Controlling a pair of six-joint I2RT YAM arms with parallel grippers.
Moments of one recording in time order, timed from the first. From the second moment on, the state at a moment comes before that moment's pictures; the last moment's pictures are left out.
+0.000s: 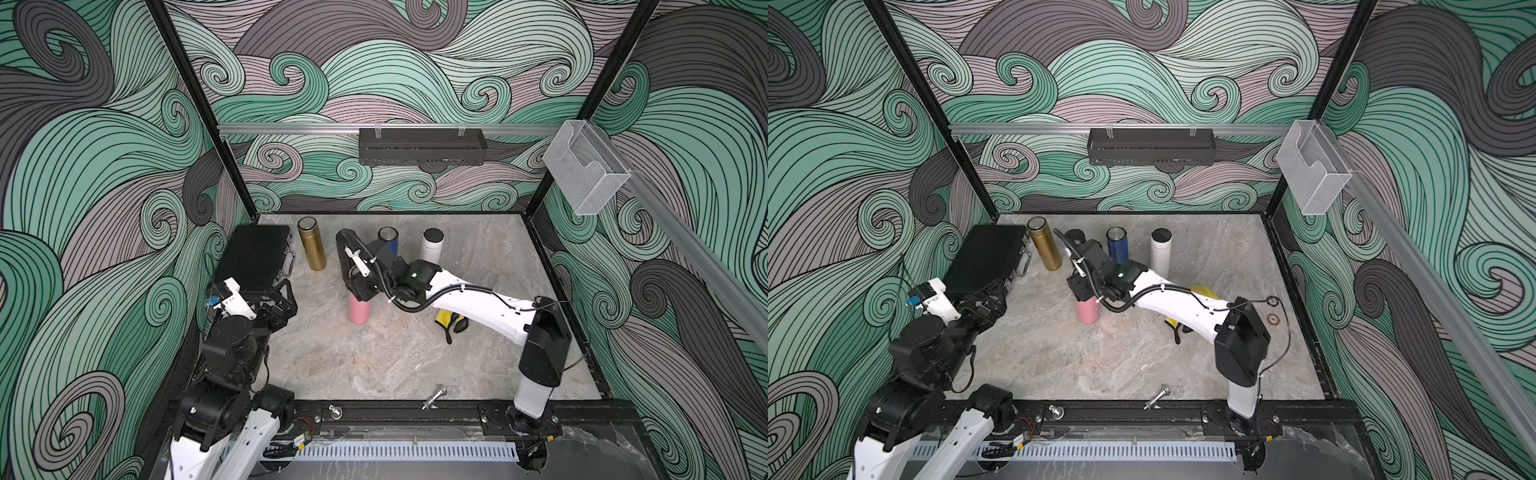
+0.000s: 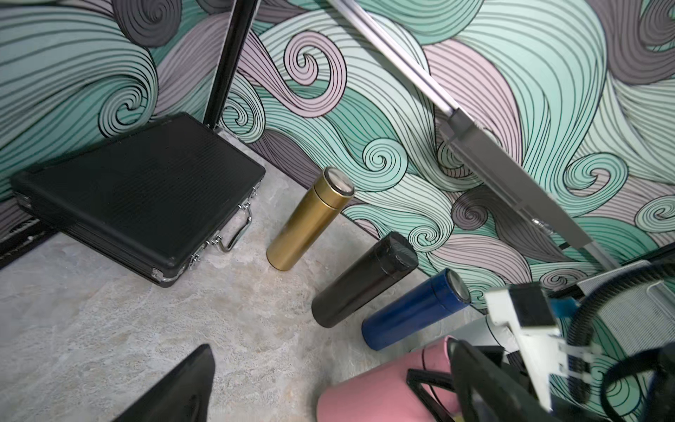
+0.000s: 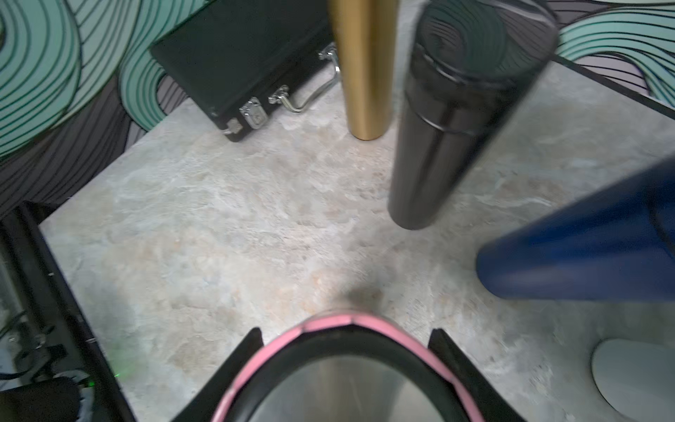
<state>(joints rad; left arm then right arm) -0.28 0.34 0.86 -0.76 -0.34 -0.69 1.01 1.88 1.72 -0.55 0.06 0.19</state>
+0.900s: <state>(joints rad) -0.28 0.25 0.87 -0.85 -0.37 -0.64 1.02 2.60 2.75 -0.77 0.00 -0.02</state>
